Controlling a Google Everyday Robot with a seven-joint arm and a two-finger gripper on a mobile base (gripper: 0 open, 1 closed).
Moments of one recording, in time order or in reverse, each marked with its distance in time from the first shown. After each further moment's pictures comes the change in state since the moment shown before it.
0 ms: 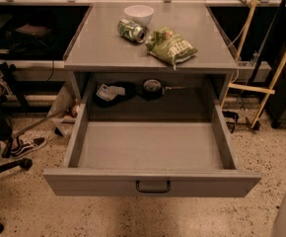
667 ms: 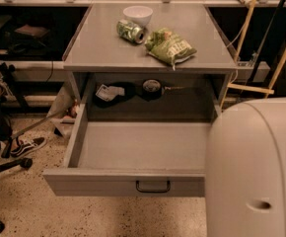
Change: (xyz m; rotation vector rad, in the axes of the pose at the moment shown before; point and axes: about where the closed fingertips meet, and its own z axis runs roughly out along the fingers) arm -0.032 -0.082 0.064 0.235 0.041 -0.033
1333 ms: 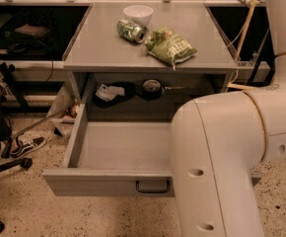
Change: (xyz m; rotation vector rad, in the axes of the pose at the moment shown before) arm -0.027 -0.068 0.040 0.404 0.046 0.008
